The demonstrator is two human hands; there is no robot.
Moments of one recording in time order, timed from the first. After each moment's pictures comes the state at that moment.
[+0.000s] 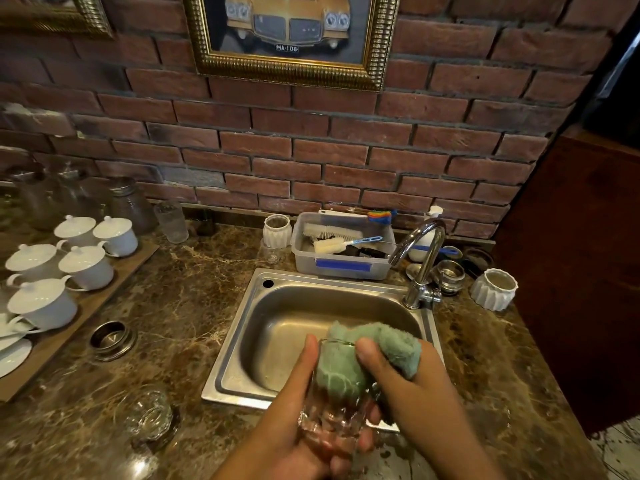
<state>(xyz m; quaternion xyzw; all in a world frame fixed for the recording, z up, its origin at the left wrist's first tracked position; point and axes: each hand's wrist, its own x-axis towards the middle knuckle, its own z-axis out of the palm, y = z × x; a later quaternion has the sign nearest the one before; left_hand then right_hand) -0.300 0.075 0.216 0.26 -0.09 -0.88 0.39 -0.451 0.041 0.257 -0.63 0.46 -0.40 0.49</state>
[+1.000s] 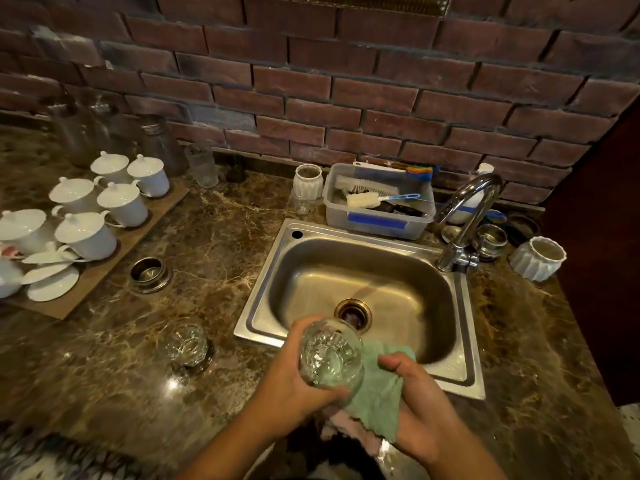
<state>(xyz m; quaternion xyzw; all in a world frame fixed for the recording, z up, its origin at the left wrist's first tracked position) -0.249 0.104 0.124 0.58 -0.51 -0.45 0.46 -0.429 0.056 0.151 -0.06 0.40 -0.25 0.88</state>
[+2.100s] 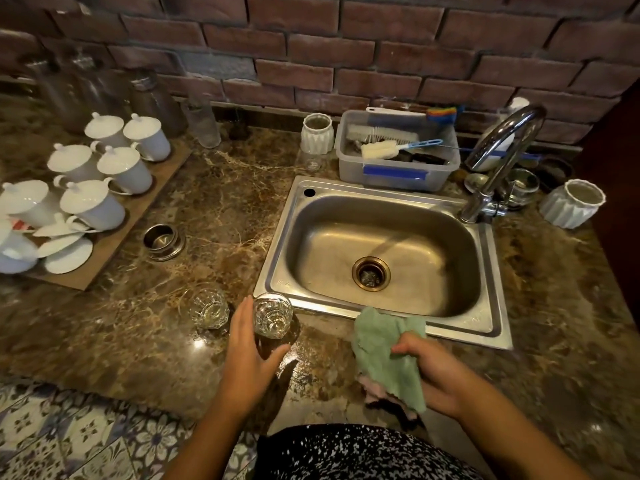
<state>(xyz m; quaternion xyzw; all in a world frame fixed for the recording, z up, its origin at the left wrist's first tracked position) -0.172 0.144 0.039 0.78 -0.45 -0.28 0.33 -0.444 0.055 0.079 -0.19 0.47 -0.15 0.85</state>
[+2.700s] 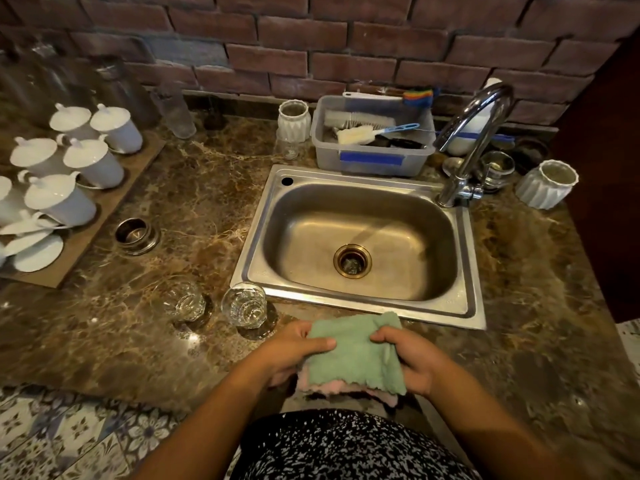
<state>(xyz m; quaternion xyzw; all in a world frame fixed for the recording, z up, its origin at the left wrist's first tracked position) -0.241 0.093 0.018 0.55 -0.23 -0.75 0.29 -0.461 0.048 0.047 -0.12 0.52 -0.15 0.83</state>
